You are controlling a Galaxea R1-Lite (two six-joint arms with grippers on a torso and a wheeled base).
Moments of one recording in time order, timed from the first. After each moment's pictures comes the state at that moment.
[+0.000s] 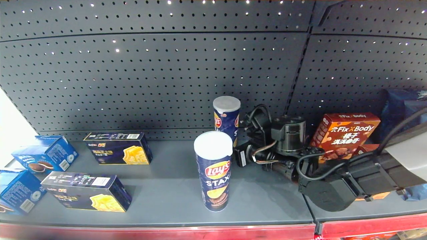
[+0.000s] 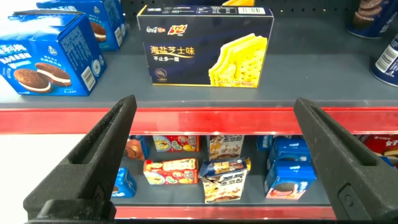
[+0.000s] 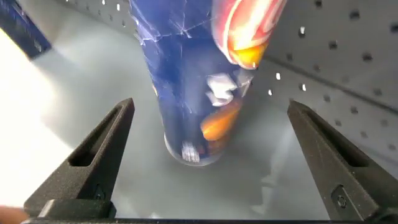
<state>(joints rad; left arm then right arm) 0.00 0.00 0.00 0.00 0.03 -0.01 0.70 2.00 -1.03 -0.80 -0.13 -0.07</state>
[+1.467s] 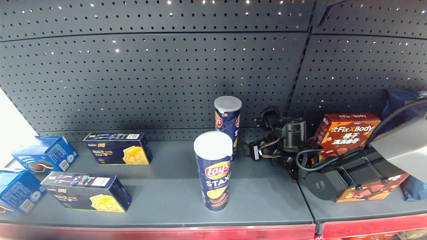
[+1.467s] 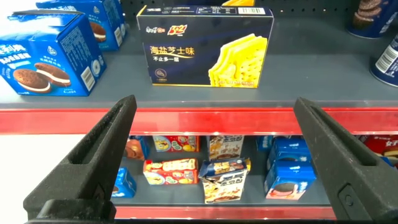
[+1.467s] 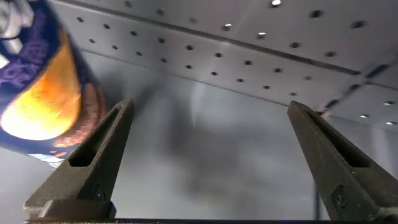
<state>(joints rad) 0.00 0.00 0.00 0.00 0.03 -0.01 0.61 2.07 -1.07 -0.78 -0.33 -0.03</state>
